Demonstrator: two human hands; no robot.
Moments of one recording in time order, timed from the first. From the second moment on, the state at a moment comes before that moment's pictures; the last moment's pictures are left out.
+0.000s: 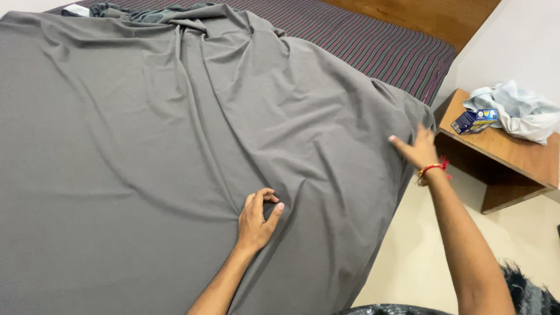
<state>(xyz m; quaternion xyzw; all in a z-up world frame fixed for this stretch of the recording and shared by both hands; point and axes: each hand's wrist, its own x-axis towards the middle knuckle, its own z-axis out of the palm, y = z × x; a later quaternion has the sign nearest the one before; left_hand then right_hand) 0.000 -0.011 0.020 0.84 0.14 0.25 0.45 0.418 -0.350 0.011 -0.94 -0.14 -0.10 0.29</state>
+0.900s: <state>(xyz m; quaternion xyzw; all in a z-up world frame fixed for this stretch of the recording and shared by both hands) -0.005 -0.013 0.021 0.88 0.11 0.25 0.39 0.399 -0.378 -0.063 -0.94 0.03 -0.13 0.31</state>
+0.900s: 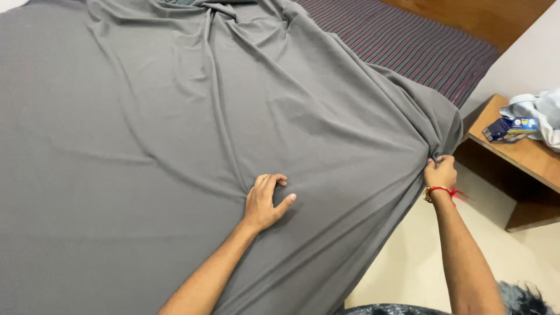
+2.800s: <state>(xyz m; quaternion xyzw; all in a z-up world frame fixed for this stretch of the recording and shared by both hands) -0.392 -0.172 0.066 0.93 0.13 0.29 -0.16 0.298 -0.267 0.019 -0.90 -0.35 -0.15 0.20</state>
